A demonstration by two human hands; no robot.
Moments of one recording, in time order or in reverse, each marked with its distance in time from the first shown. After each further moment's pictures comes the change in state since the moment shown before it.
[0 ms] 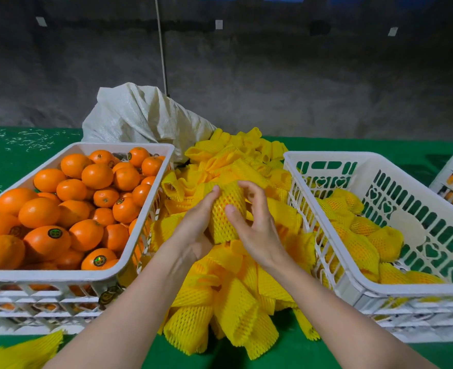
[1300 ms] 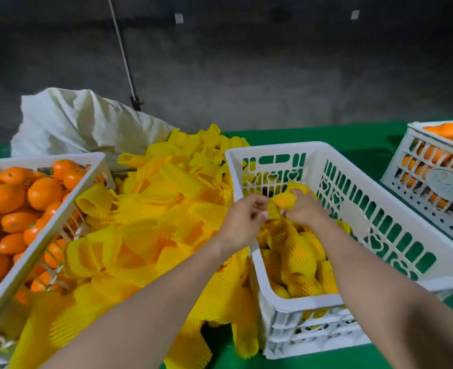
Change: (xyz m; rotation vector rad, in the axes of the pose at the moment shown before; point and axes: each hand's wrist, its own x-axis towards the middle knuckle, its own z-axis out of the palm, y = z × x) left_hand 0.092 -0.101 0.167 1.044 -0.206 0.564; right_hand 0.070 0.163 -0.256 -0.919 -0.072 0.751
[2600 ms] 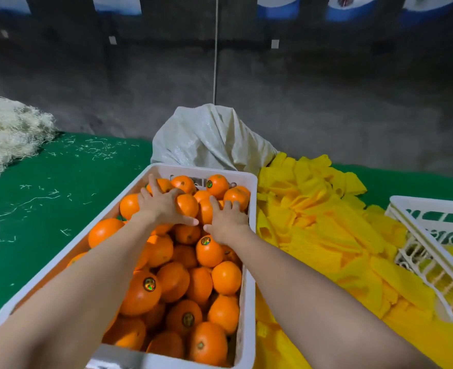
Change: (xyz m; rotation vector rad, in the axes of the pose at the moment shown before) left_hand -0.074 -0.264 -0.452 0.867 0.152 -0.755; right_hand -0.114 -0.493 0.201 -0.391 -0.081 -0.653
